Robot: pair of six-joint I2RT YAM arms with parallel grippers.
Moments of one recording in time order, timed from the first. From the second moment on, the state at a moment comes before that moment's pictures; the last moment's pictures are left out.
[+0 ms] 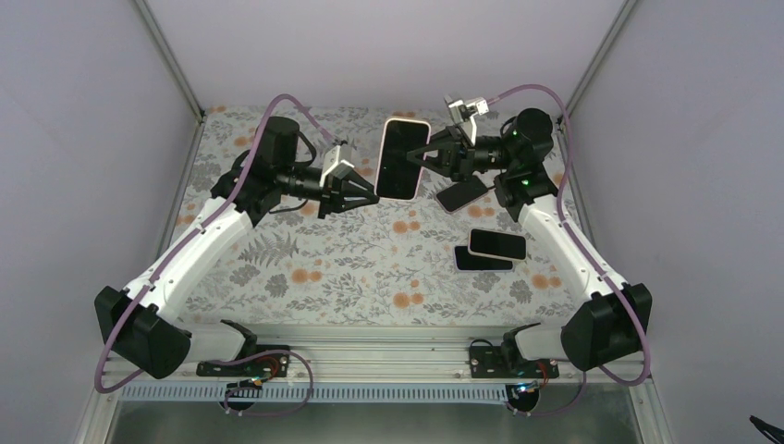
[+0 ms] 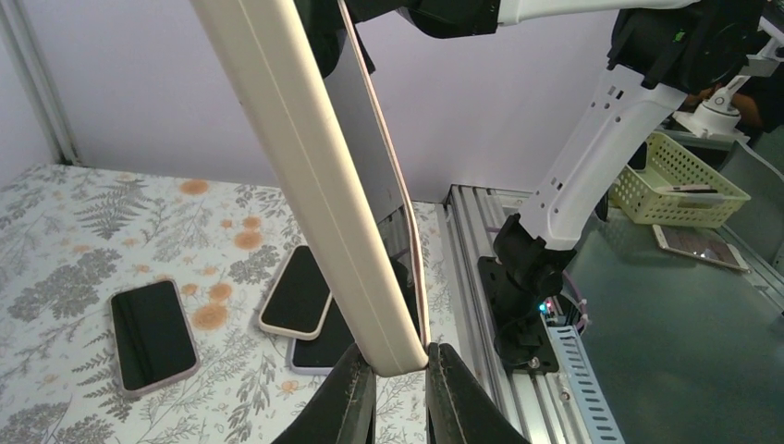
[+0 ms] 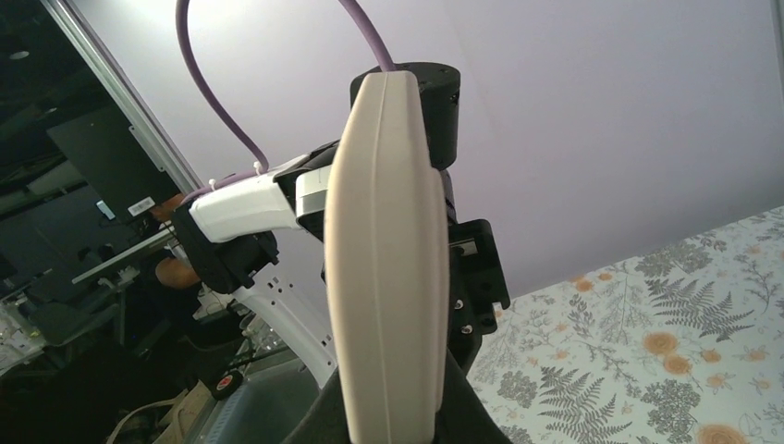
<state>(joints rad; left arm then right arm) -0.47 1.30 1.27 -0.45 1.09 0.28 0.33 1.34 1.21 0.40 -1.33 0.71</state>
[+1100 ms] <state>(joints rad) -0.44 1.29 1.26 -0.53 1.07 0.42 0.41 1.35 1.33 0.07 -1.32 0.41</state>
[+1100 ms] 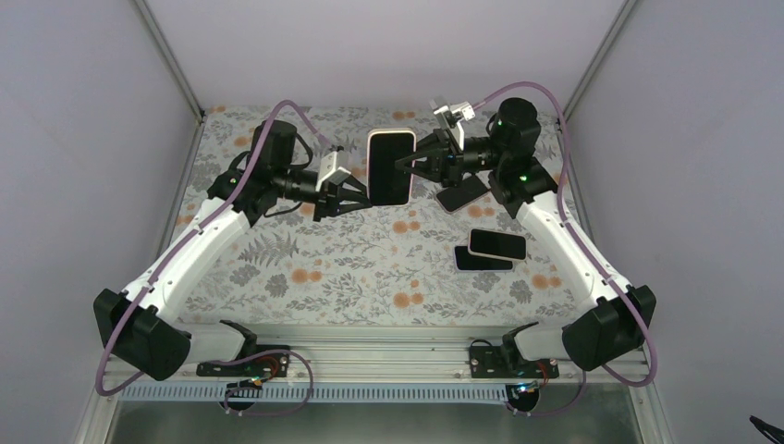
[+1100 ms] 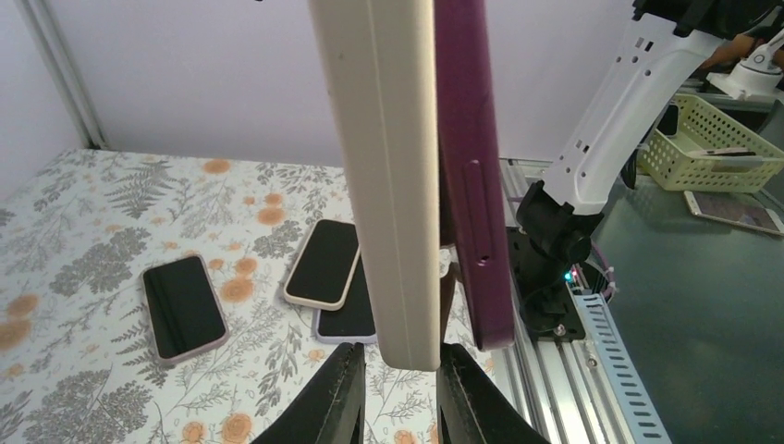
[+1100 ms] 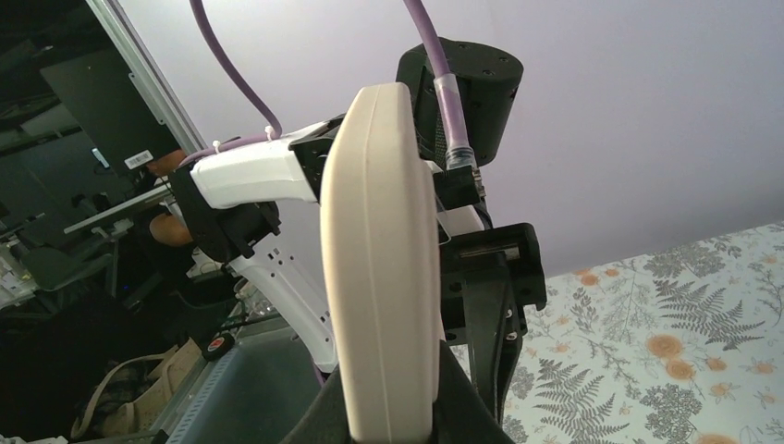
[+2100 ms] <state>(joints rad) -0.41 1.30 1.29 -0.51 1.06 0.28 0.41 1.35 1.31 0.11 -1.29 0.37</state>
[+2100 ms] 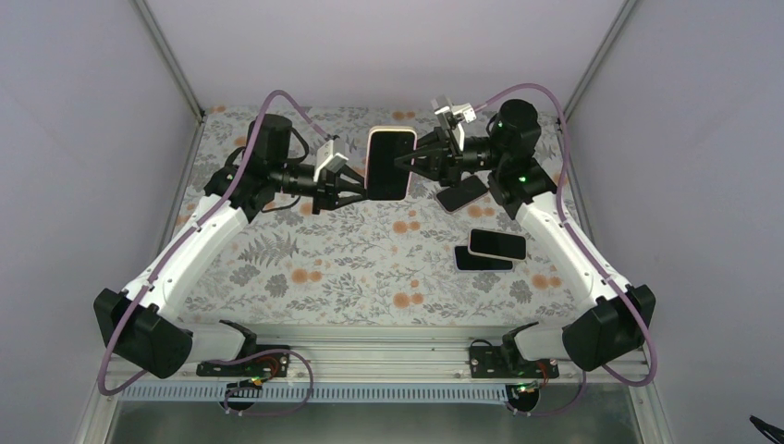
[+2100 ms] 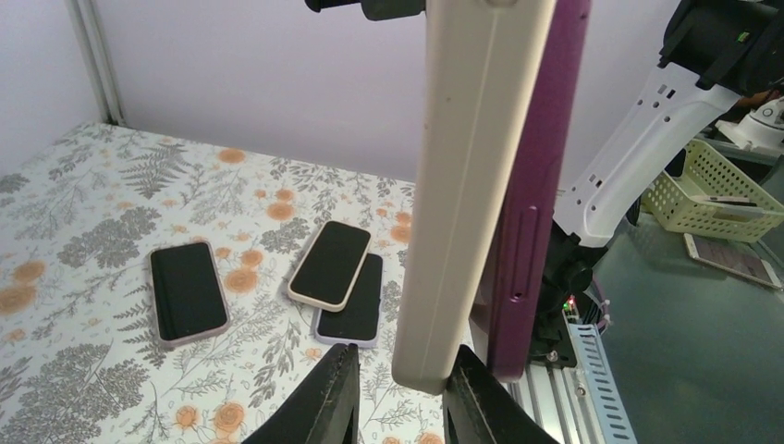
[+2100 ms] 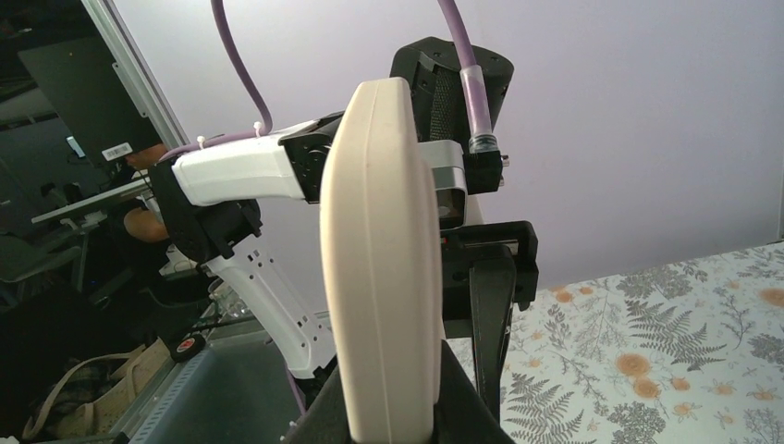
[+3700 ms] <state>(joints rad) -0.39 1.34 1.34 -0.43 1.11 0.11 0.40 1.34 1.27 0.13 -1.28 0.39</state>
